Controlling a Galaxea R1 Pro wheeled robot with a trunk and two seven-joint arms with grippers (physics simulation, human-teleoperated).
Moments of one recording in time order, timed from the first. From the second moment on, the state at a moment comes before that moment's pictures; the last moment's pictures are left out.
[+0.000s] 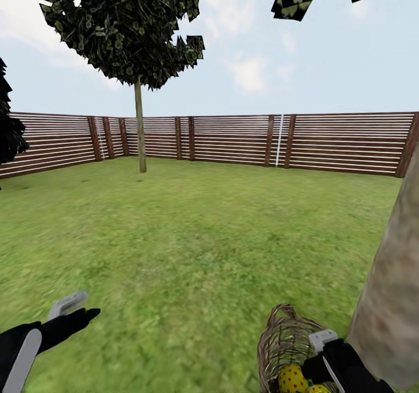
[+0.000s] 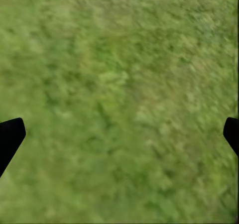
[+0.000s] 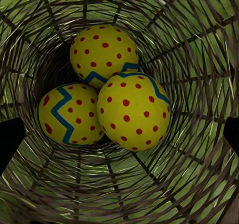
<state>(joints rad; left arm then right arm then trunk) -0.20 0.20 0.33 -1.39 0.42 0.90 0.01 -0.26 -0.20 0.09 -1.01 0.13 0.89 0.15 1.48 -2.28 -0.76</state>
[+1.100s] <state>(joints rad) -0.24 0.20 0.33 -1.30 0.42 0.86 0.01 -0.26 -0.22 0.01 -1.04 0.14 0.90 0.15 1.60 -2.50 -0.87</state>
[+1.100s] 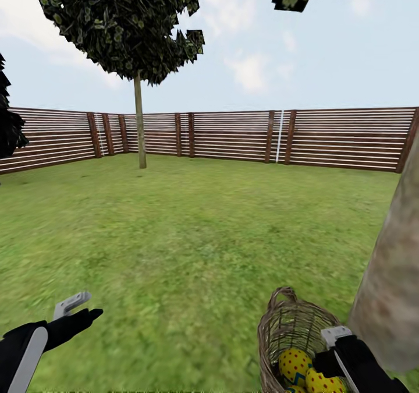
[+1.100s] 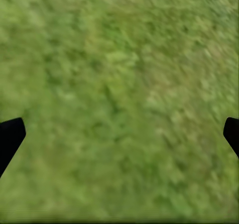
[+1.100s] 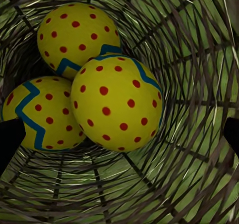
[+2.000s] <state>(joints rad) -0.24 0.20 0.33 -1.29 0.42 0.86 0.01 -0.26 -0.22 0.01 -1.04 0.14 0.90 0.15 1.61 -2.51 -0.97</state>
